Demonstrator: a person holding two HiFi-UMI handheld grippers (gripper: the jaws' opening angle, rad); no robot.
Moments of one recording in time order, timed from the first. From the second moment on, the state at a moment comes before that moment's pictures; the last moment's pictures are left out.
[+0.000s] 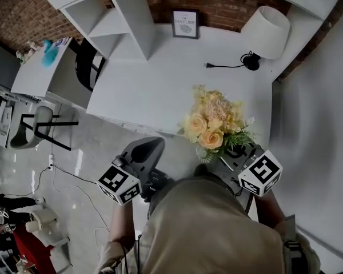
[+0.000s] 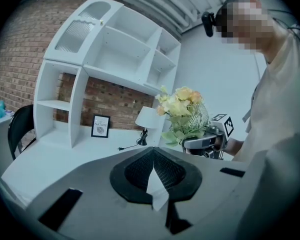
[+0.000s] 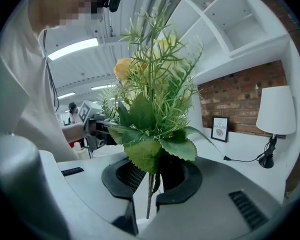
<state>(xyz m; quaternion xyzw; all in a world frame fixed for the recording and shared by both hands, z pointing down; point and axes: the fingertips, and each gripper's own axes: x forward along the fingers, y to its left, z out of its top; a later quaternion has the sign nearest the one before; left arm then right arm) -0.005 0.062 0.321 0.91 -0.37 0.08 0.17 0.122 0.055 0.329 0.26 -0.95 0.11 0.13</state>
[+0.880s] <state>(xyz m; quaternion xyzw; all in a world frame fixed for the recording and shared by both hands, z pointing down) 0.031 0.024 0.325 0.92 -0.35 0.11 0.16 0.159 0.023 0.366 0.29 -0.92 -0.01 0.25</state>
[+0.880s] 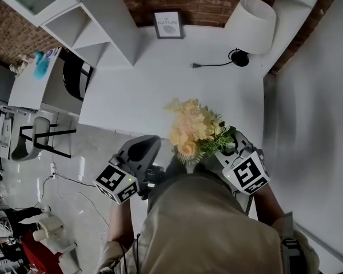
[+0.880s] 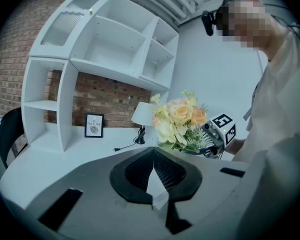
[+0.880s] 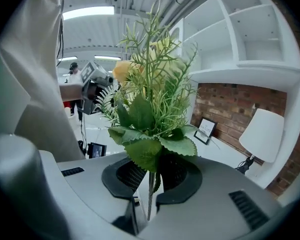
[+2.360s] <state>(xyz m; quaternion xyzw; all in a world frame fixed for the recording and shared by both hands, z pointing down) -0.032 -0.131 0.377 0.92 -0.31 0.07 0.23 0.116 -0.175 0.401 0.29 -0.85 -0.11 0.42</state>
